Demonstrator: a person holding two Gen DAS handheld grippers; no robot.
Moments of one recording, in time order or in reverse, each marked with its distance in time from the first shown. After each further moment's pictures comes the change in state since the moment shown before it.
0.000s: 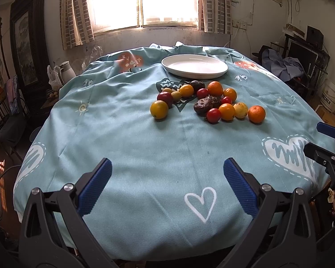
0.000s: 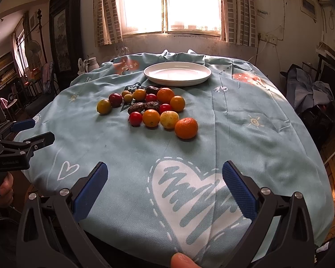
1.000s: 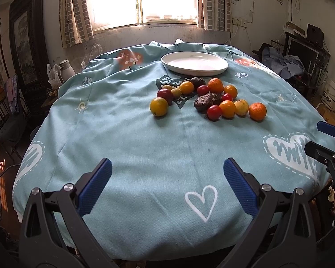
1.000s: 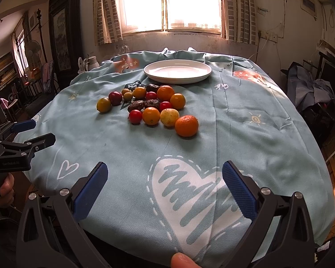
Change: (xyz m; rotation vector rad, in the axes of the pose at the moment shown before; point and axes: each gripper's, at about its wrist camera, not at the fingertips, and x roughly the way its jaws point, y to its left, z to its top) left arm 0.007 0.000 -0.006 0.000 0.012 -0.001; right arm 0.001 0.000 -0.002 0.004 0.006 0.004
